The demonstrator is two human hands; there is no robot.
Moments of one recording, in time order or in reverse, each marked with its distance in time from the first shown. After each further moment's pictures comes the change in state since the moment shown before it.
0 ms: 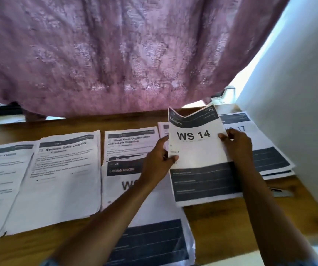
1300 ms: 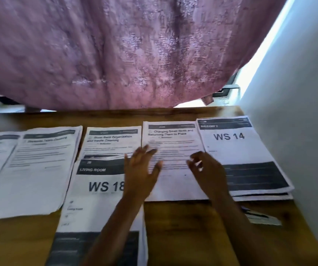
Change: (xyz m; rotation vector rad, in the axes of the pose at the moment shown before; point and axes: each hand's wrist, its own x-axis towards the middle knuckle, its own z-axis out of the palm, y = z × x) left_hand 0.009 -0.013 0.070 0.692 0.288 0.031; right_hand -0.011 0.055 0.018 0.035 -0.219 -0.388
